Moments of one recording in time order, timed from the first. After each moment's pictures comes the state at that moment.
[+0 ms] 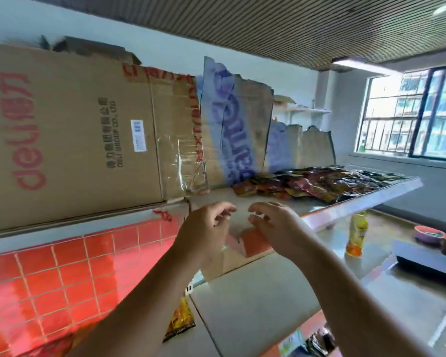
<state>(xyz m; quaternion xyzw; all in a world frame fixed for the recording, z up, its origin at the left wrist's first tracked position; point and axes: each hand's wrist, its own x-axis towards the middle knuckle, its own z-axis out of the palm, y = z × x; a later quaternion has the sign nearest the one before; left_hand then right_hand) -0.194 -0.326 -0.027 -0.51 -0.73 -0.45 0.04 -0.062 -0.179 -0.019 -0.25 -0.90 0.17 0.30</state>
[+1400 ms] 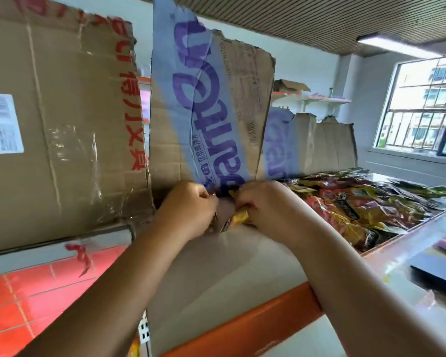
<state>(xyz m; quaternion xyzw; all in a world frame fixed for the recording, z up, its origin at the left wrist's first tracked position) -0.272 -0.141 0.013 -0.37 -0.82 -0.44 0.04 -0.148 -0.007 0.026 -0.11 -0.96 0.00 0.24</state>
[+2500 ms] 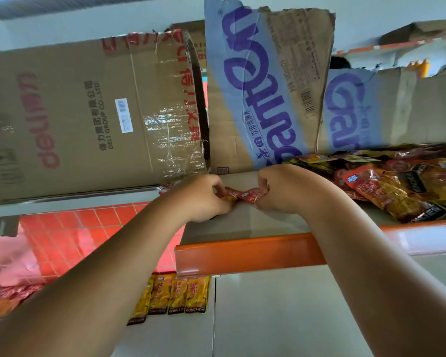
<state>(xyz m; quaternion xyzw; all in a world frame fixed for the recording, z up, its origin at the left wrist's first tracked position) -0.204 -0.209 0.015 -0.24 -0.94 -0.24 0.01 -0.120 -0.027 0.025 -0.03 -0.99 0.09 0.13</state>
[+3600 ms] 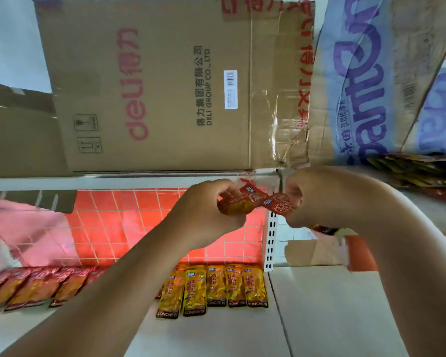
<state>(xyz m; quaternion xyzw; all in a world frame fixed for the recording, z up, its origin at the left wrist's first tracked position) -0.243 -0.410 -0.034 -0.34 -0.85 -0.39 0.09 -0.142 -0.216 0.036 -0.05 -1.00 0.03 0.05</state>
